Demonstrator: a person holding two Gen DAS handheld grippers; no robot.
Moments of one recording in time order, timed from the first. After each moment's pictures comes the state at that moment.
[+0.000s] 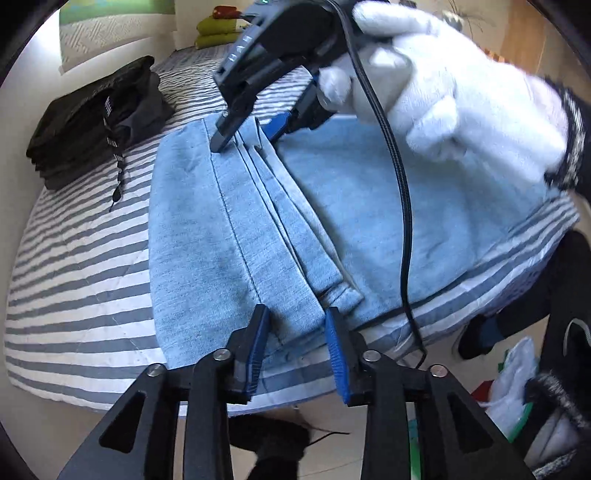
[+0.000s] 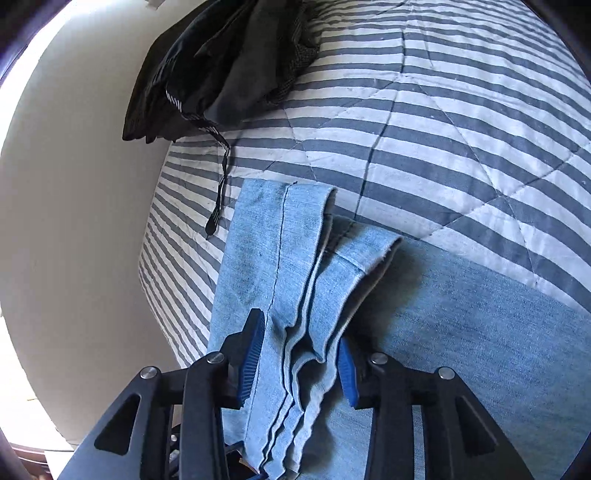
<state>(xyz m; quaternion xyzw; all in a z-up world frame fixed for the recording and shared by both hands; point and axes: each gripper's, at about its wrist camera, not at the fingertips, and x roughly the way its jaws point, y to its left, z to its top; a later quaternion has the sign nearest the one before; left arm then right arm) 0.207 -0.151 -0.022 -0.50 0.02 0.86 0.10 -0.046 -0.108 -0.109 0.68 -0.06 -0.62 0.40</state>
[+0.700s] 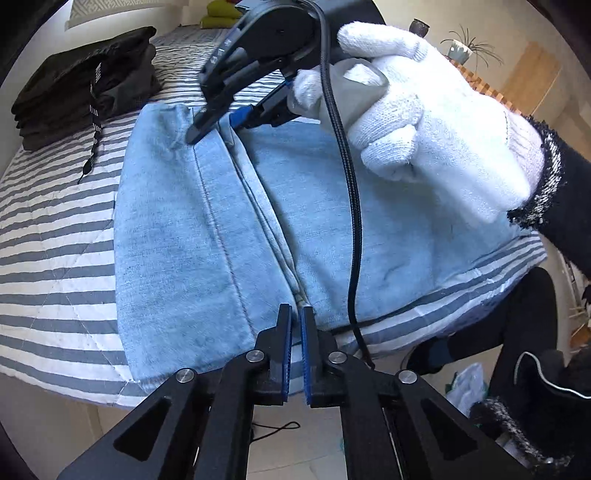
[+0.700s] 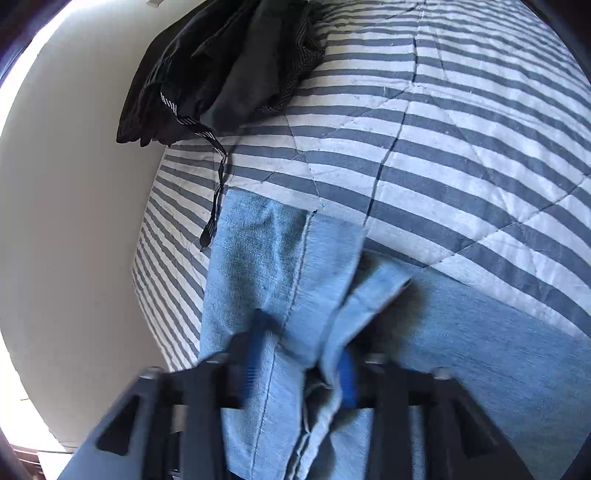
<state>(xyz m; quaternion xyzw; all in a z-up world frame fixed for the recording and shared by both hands) 0.205 -0.153 -0.016 -0.51 -0.07 0.84 0.14 -0.052 -0.122 -0.107 0.66 -0.04 -0.63 0.39</state>
